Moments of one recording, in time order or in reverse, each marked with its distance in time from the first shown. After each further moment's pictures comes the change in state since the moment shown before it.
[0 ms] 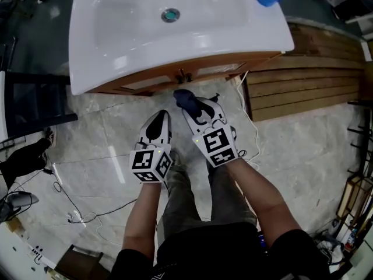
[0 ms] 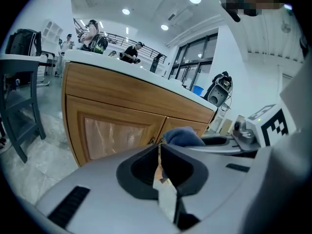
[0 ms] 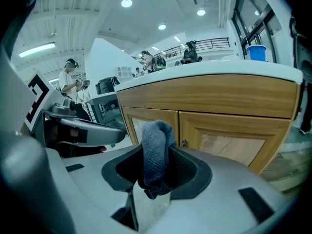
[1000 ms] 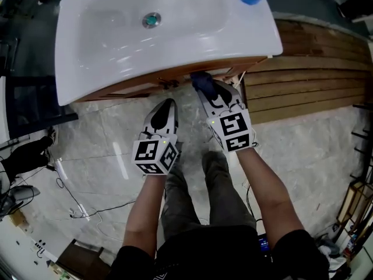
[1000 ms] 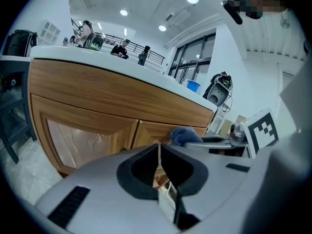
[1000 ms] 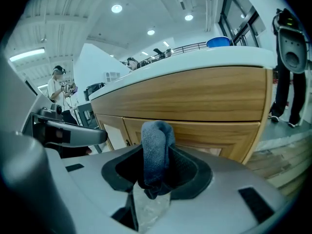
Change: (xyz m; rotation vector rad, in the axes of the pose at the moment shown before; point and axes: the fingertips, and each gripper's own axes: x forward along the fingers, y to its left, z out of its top) left arm 0.072 -0.064 0.020 0.014 -0.018 -0.013; right arm -0.024 -0.129 0.003 0.068 -0.060 -0.095
